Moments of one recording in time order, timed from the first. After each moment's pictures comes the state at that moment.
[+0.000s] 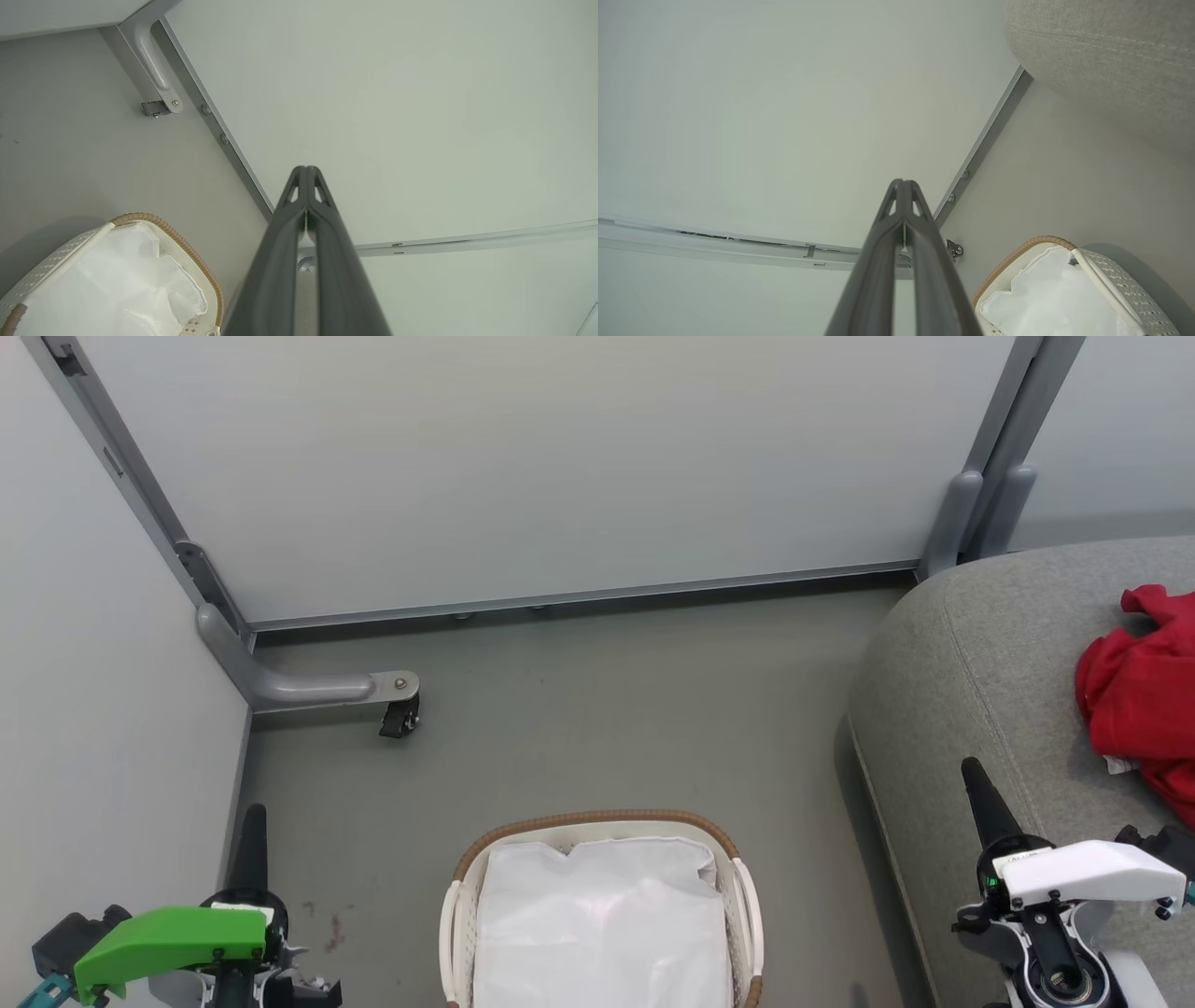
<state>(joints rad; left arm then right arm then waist) -0.08 0.04 0.10 0.29 -1.31 -0.13 0.03 -0.13 -0.04 -0.09 0.29 1.29 0.13 0.03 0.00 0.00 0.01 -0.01</state>
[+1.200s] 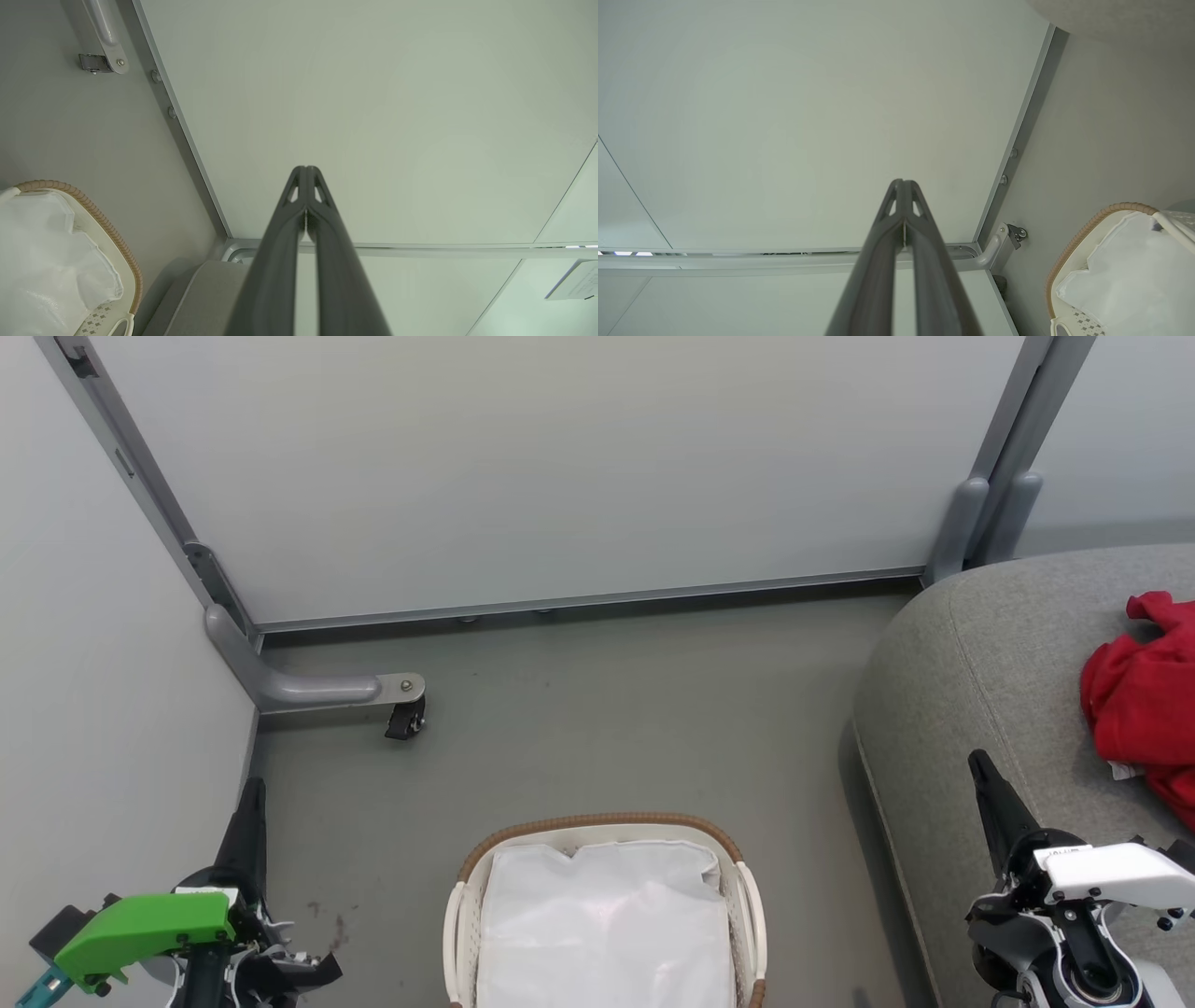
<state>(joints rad) -0.10 0.05 0.11 0.25 -1.58 -0.13 0.10 -0.11 -0.05 -0.11 0.25 1.57 0.13 0.11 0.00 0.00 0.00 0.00</state>
